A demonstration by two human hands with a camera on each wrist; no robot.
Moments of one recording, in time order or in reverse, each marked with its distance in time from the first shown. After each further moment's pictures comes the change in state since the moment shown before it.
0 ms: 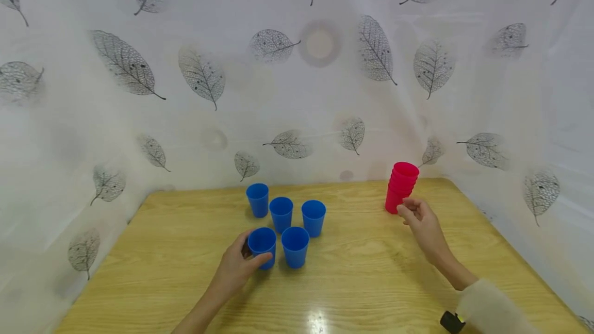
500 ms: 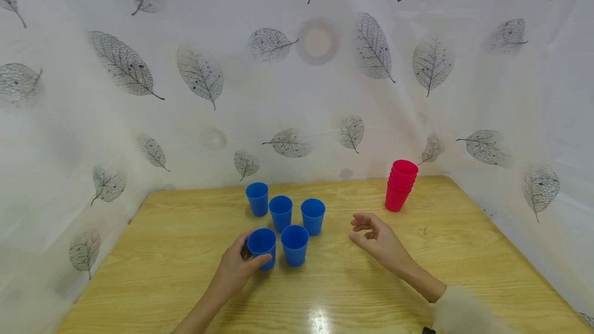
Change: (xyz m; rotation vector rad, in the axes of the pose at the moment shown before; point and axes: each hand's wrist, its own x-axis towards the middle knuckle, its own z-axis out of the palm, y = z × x) left_hand -0.003 0.001 0.002 0.012 0.001 -0.027; right_hand -0.029 -0.024 0.069 0.054 -0.289 -0.104
